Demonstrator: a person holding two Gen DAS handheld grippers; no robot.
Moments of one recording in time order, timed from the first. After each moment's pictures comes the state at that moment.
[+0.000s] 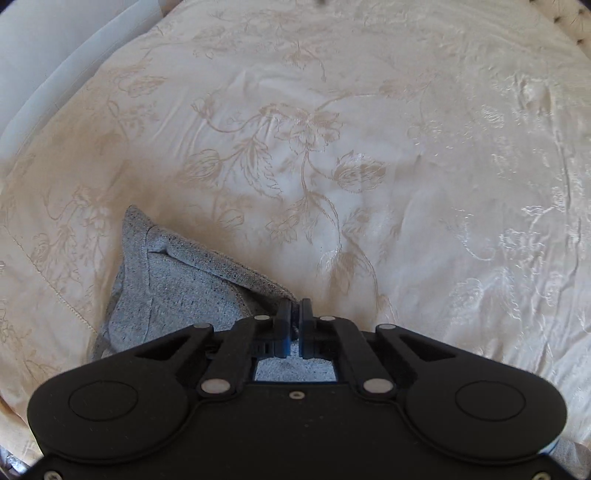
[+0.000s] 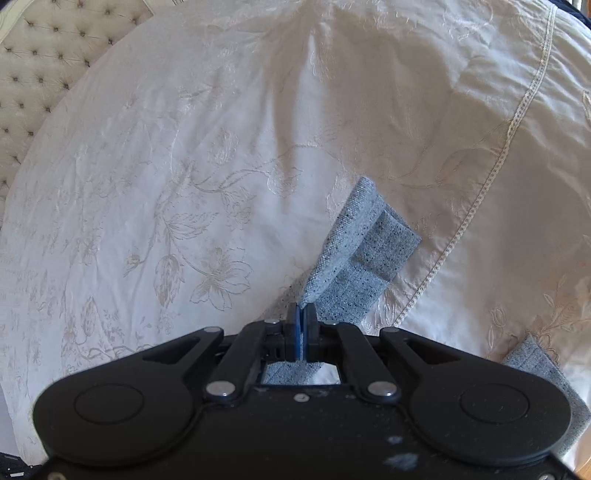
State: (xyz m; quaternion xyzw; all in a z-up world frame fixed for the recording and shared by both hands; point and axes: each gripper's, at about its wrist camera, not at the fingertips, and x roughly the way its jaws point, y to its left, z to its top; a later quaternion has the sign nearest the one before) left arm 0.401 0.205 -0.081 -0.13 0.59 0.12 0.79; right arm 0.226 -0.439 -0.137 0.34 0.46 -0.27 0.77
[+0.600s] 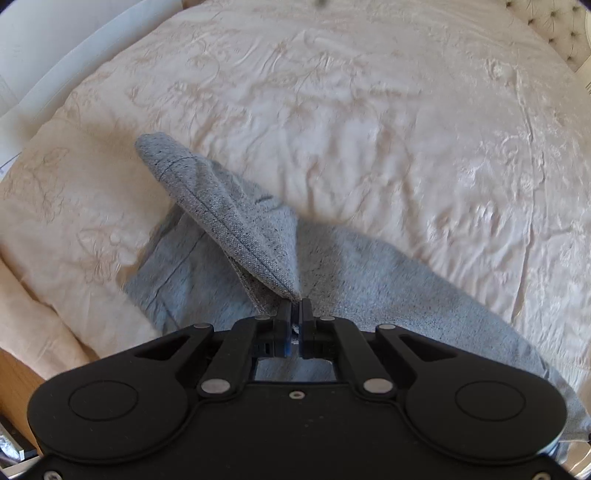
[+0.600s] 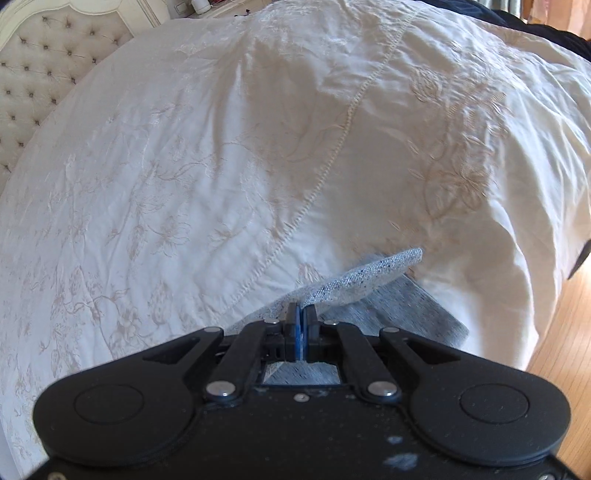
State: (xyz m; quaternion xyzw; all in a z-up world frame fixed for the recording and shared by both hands) left arm 0.177 0.229 -0.066 -0.14 0.59 0.10 0.79; right arm 0.058 -0.417 -0.094 0.33 0.47 -0.32 0.75
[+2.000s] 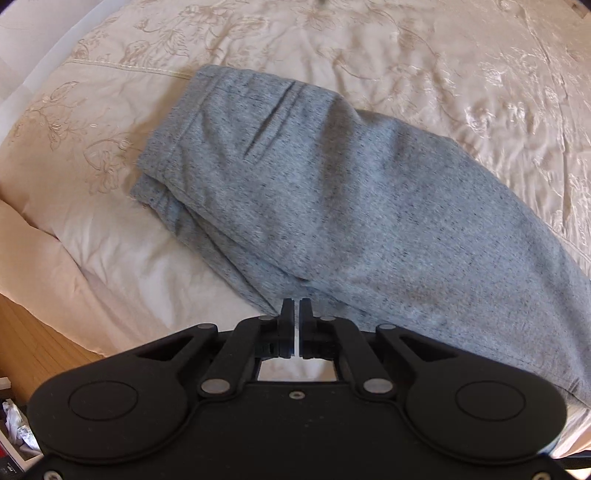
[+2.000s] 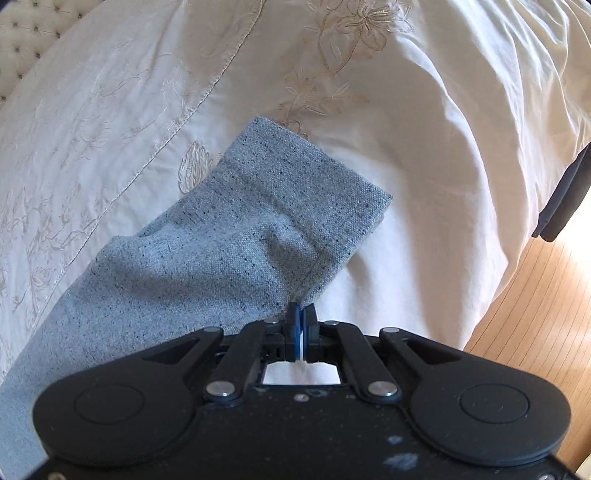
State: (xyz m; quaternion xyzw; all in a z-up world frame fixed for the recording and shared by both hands) left arm 0.118 0.206 -0.117 -0.10 0.63 0.09 0.76; right arm -0.028 -0.420 -0.180 0.30 0.51 -0.30 0.74
